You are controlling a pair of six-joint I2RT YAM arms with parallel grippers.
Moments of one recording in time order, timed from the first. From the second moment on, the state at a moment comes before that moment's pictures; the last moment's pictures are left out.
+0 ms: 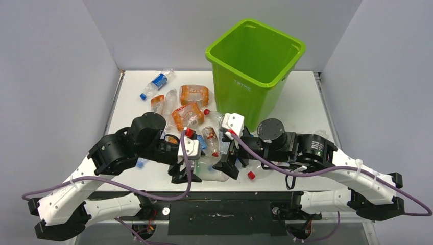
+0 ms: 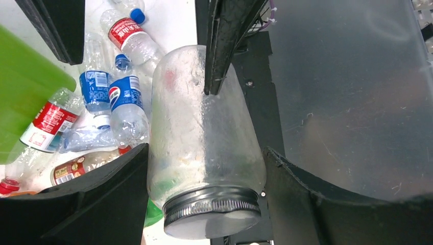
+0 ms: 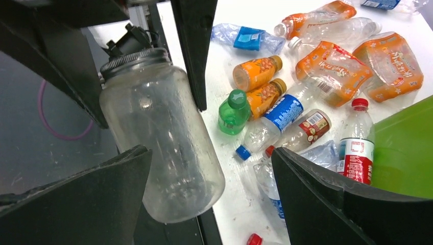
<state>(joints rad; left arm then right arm) -0.97 0.98 1.41 -0.99 0.59 0.33 1.23 1.11 1.50 -0.79 -0.06 -0.01</state>
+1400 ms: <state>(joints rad) -0.97 0.63 0.84 0.29 0.39 -0.36 1.39 0.79 0.86 -0.03 0.08 0.07</state>
